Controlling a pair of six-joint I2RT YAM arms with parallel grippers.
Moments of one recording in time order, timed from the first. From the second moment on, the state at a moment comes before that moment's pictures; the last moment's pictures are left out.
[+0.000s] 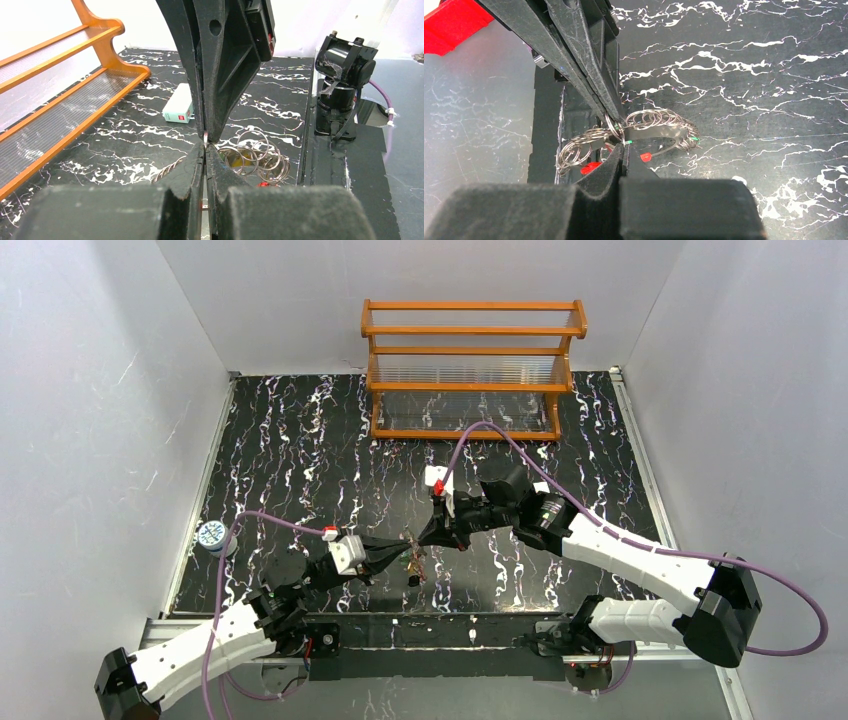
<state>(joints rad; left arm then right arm) -0.95 0.42 0.15 0.44 0.25 0.08 0.96 1.17 0.90 -0.18 -0.62 -0.11</state>
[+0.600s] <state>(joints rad) -0.95 0.41 0.14 0.43 0.25 0.08 0.96 1.21 0.88 -0.14 -0.65 -0.11</state>
